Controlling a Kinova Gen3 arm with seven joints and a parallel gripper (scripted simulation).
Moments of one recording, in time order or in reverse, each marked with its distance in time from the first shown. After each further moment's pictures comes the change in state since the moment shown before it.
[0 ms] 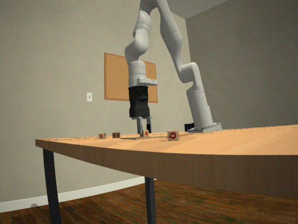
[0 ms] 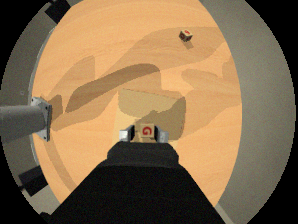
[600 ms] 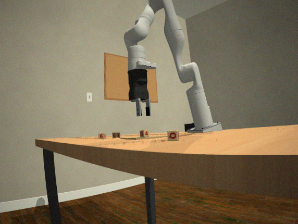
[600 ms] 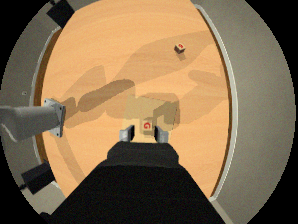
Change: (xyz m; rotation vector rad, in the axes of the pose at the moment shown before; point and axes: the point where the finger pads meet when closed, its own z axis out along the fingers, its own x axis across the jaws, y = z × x) arm -0.002 0.000 -0.067 -0.004 -0.004 -0.001
